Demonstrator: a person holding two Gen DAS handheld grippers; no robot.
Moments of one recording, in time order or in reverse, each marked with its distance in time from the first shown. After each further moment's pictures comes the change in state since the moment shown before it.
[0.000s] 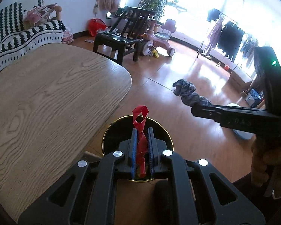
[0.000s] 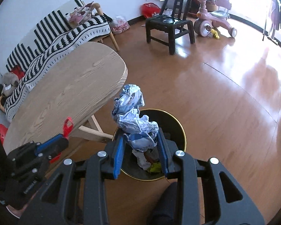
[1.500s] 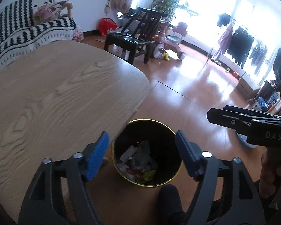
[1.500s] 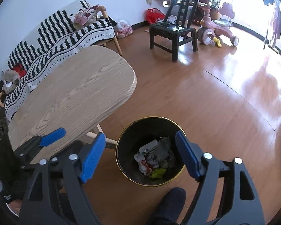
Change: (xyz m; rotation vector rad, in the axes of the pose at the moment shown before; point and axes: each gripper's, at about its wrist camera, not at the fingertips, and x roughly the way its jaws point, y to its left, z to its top) left arm -0.004 0.021 0.006 -0.057 -0.026 0.064; right arm -0.001 0.034 0.016 -0.042 -0.044 -0.010
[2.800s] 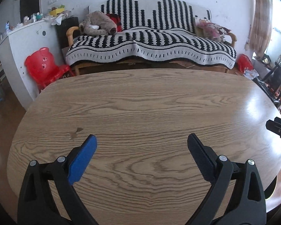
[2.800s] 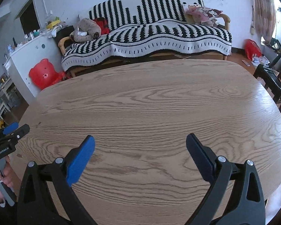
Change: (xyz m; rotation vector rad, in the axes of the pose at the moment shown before) left arm -0.315 0.344 -0.123 -0.533 -0.122 0.843; right arm 0.080 0.429 -0.004 -0.533 0.004 0.388
